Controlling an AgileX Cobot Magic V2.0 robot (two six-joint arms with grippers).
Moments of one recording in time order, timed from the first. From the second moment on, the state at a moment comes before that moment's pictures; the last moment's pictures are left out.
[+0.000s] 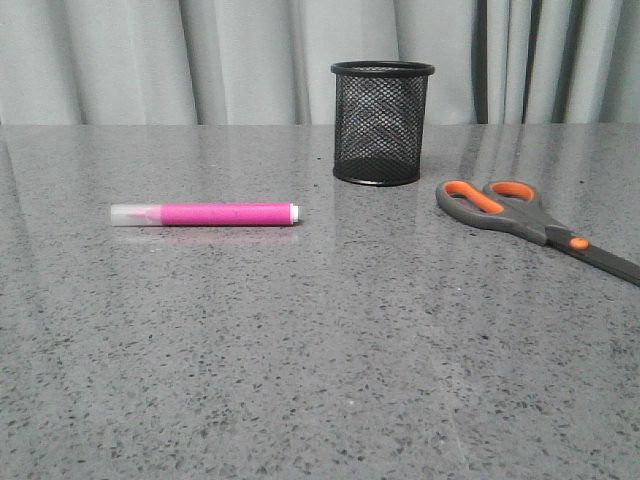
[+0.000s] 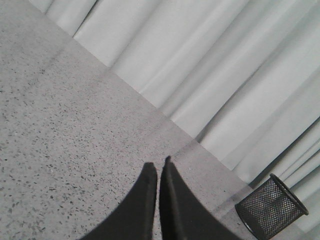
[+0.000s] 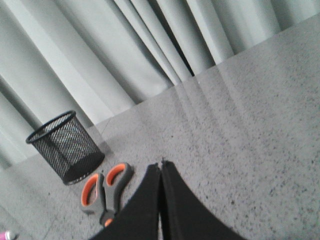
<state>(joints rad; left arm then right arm) -0.05 0.00 0.00 -0.79 0.07 0.10 -0.02 -0.01 0.00 0.53 0.09 -0.05</state>
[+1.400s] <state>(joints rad) -0.06 0.87 -0.70 -0.84 0.68 0.82 0.00 0.78 -0.63 0.36 0.61 -0.25</state>
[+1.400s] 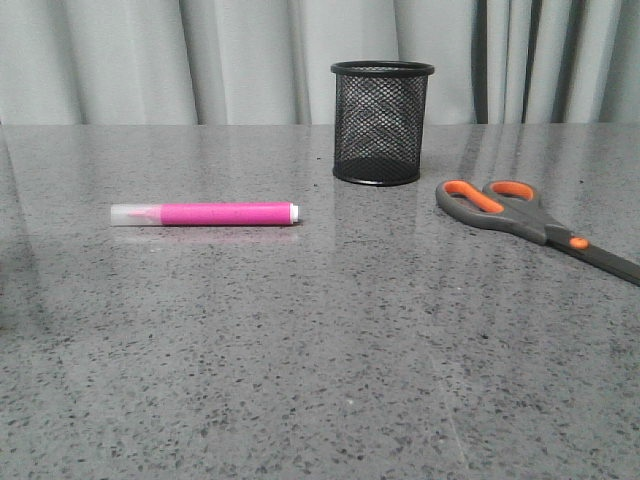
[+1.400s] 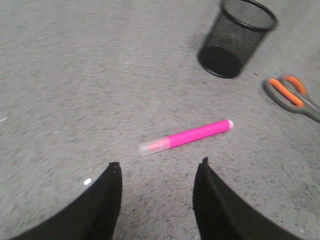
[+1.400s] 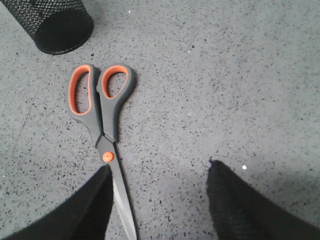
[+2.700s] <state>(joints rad) -0.31 1.77 -1.27 -0.78 0.99 1.64 0.00 0.78 -0.63 0.36 0.61 -0.29</state>
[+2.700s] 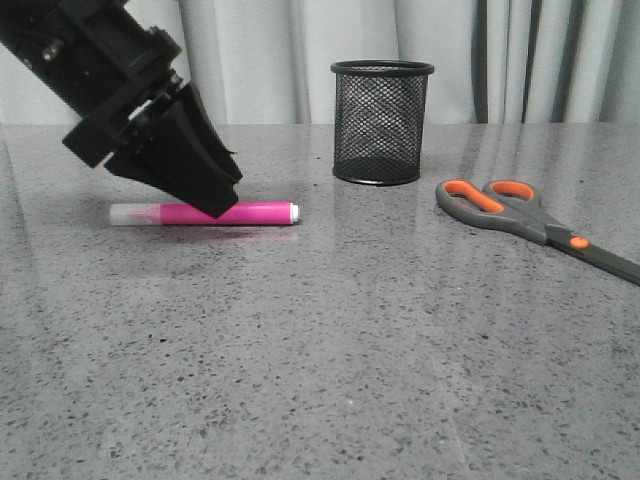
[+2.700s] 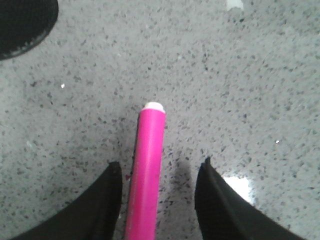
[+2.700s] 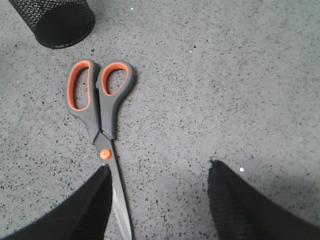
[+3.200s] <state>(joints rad) -0.31 1.77 -1.27 -0.72 0.96 1.65 0.00 0.78 -0.63 0.36 0.61 -0.29</state>
